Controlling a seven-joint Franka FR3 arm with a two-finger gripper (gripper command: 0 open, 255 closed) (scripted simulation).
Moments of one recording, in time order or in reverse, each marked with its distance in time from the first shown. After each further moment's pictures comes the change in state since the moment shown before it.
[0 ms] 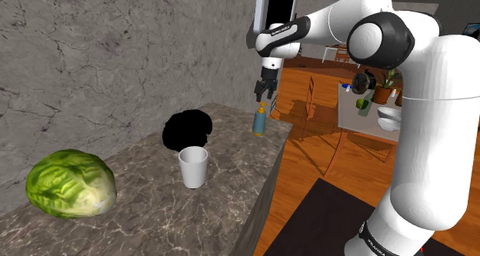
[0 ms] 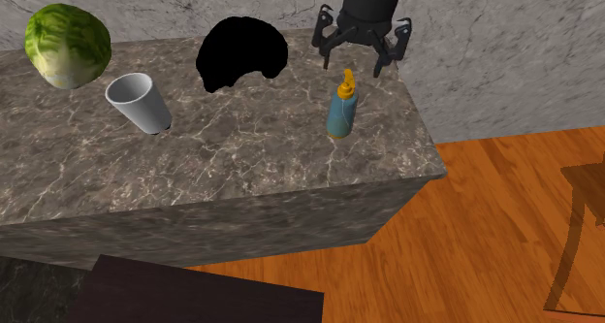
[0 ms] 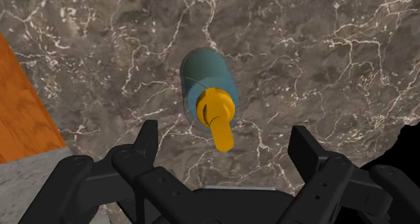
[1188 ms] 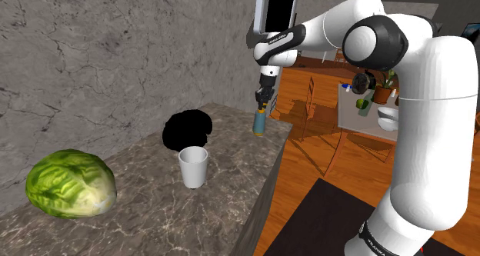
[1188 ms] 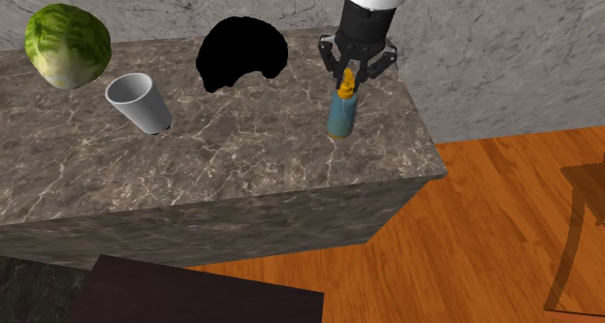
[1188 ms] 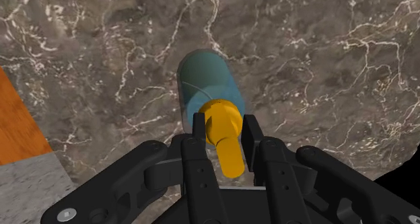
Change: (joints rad) arm 0.000 0.030 0.005 -0.042 0.012 0.073 -0.009
